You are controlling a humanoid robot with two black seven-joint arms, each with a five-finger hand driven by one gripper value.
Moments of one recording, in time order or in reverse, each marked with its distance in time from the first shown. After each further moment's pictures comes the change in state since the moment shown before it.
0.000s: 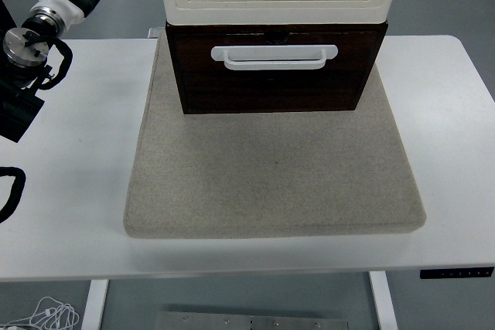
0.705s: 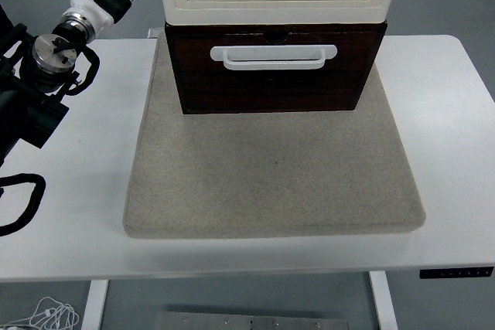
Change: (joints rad) left arm 0.030 -0.071 0.000 -0.050 -0.003 0.003 -0.001; right arm 0.000 0.000 0.000 0.000 0.000 0.000 0.000
